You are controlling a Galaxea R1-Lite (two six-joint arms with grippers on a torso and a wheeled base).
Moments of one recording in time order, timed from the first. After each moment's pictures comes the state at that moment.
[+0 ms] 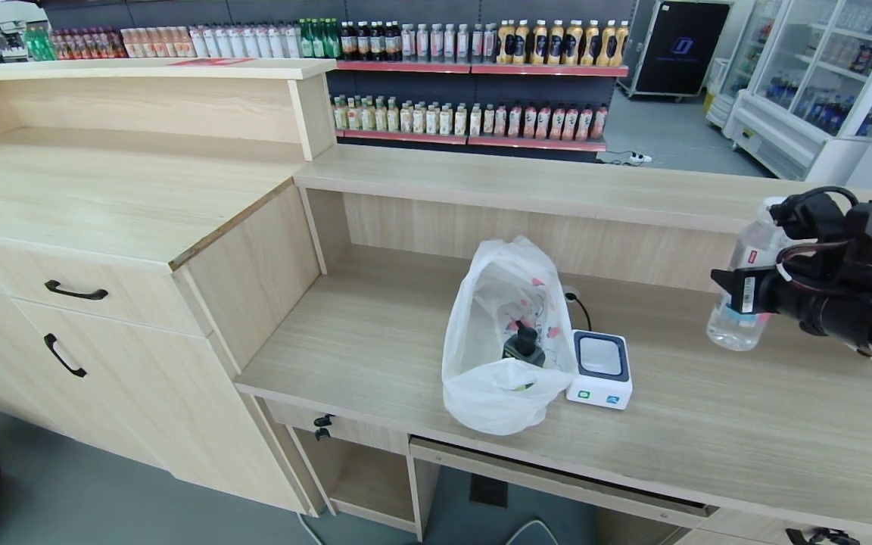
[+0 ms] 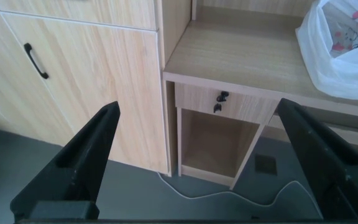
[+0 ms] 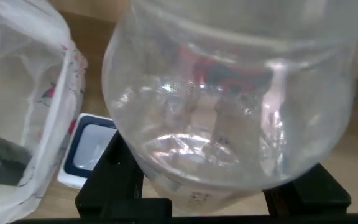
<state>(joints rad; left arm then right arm) 0.00 0.00 0.00 0.00 0.01 0.00 -0.03 1.72 -0.83 -0.68 -0.11 -0.17</state>
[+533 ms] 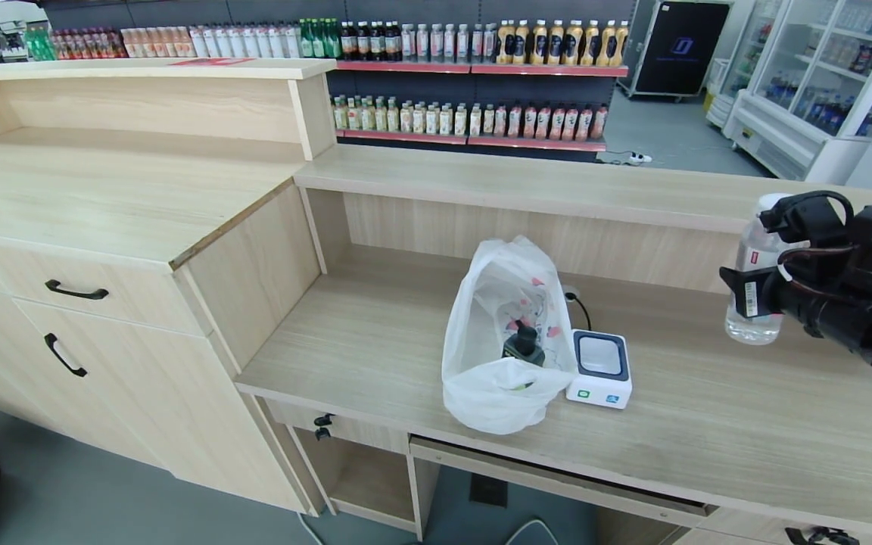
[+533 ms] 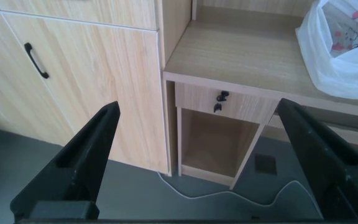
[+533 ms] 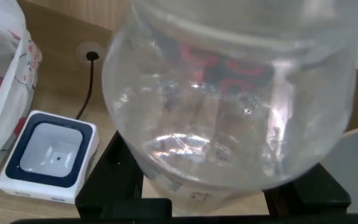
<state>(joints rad) 0.00 0.00 0.00 0.00 0.01 0.00 0.00 1.71 -0.77 -0.81 -0.17 -0.33</state>
